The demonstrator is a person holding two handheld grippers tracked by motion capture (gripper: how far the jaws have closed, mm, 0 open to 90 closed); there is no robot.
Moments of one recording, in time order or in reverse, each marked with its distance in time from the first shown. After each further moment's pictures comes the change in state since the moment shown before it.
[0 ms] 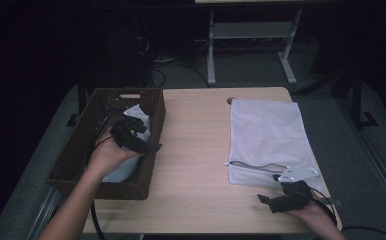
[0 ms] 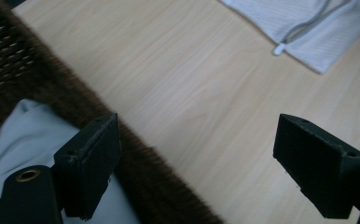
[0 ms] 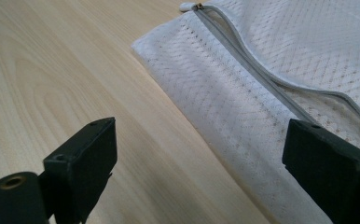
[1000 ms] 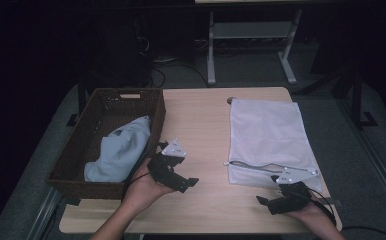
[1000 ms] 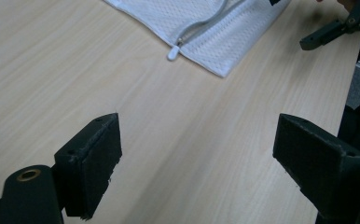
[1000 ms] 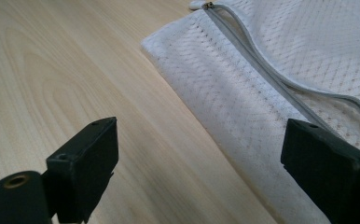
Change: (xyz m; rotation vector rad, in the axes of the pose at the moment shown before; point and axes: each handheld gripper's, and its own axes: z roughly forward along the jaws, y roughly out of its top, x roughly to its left) left arm -0.108 -0.008 0.053 -0.061 -0.167 0.076; right arm 0.005 0.002 0.000 0.013 0.006 -0.025
